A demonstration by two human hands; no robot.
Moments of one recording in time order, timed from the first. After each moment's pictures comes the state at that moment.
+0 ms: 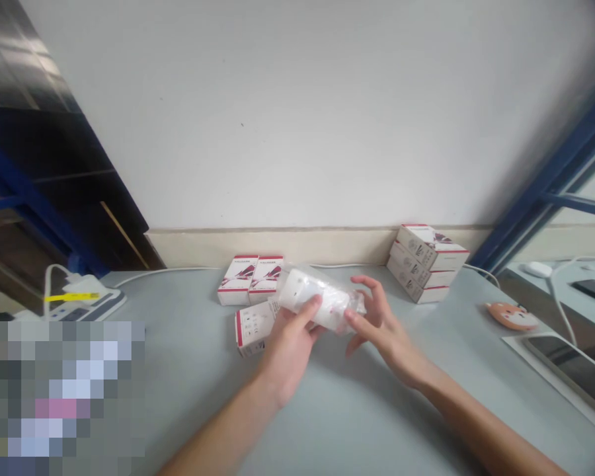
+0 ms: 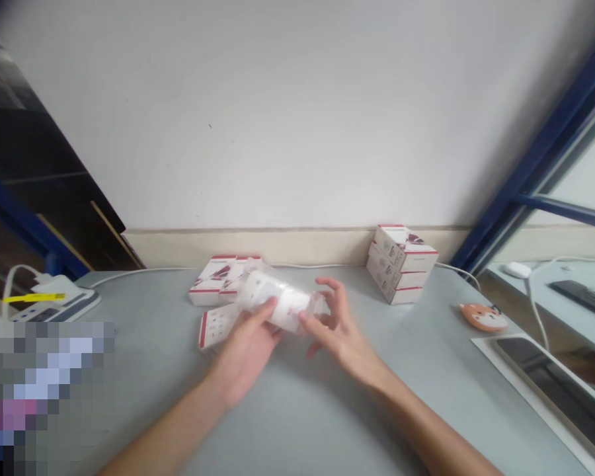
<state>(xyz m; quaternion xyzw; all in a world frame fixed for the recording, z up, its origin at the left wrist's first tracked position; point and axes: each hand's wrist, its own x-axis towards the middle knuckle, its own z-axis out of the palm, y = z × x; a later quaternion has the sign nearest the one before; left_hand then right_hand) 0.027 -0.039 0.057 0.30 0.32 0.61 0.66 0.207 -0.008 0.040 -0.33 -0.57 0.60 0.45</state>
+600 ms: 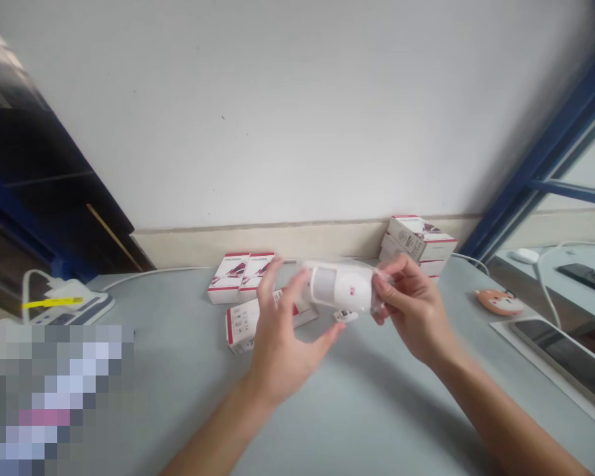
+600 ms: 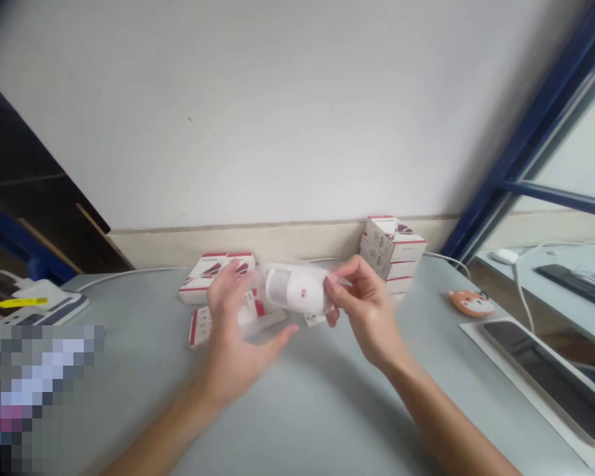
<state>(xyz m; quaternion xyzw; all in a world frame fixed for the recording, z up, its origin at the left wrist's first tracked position) 0.022 -0.042 0.046 0.71 0.43 0.57 0.02 0.236 -0.001 0.062 -0.27 -0.52 0.54 0.60</state>
